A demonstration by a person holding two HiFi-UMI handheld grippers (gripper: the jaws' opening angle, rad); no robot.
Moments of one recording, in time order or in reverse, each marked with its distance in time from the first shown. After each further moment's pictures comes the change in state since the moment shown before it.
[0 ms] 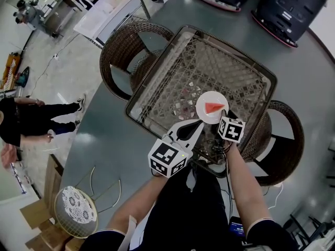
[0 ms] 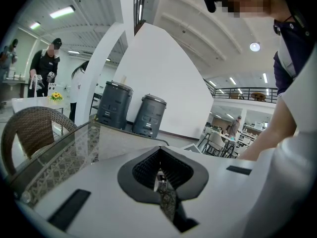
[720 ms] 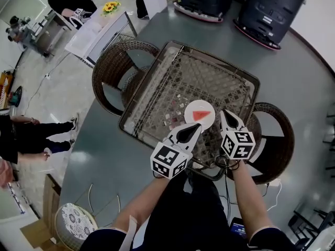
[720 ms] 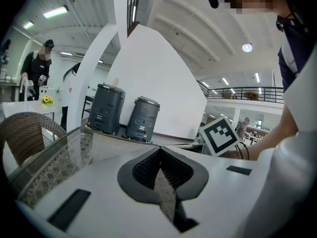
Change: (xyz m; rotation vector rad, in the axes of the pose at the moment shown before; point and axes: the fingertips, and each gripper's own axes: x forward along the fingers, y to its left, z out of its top) left arm 0.019 -0.028 0.019 0.046 -0.020 -0.065; right arm -0.132 0.025 0.099 -0.062 -0.373 0.210
